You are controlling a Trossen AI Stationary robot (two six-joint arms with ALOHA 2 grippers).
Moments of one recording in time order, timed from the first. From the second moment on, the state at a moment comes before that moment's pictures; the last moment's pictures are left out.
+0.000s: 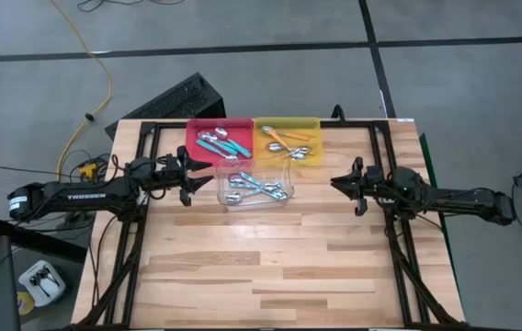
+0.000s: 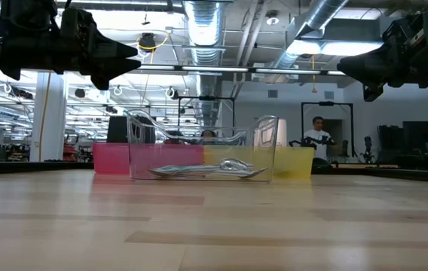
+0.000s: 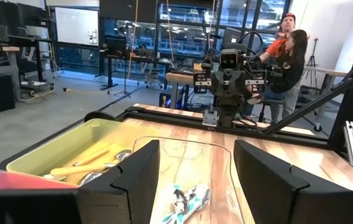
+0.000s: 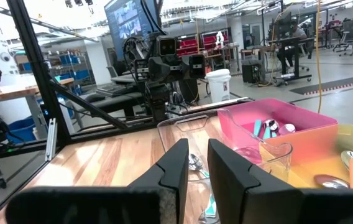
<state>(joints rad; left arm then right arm) 0.35 0.71 0.14 0.63 0.15 -0.11 -0.20 0.25 0.01 0.34 -0.08 0.18</state>
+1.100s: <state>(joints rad) 0.35 0.71 0.14 0.53 0.15 -0.09 -0.20 0.25 0.01 0.29 -0.08 0.15</state>
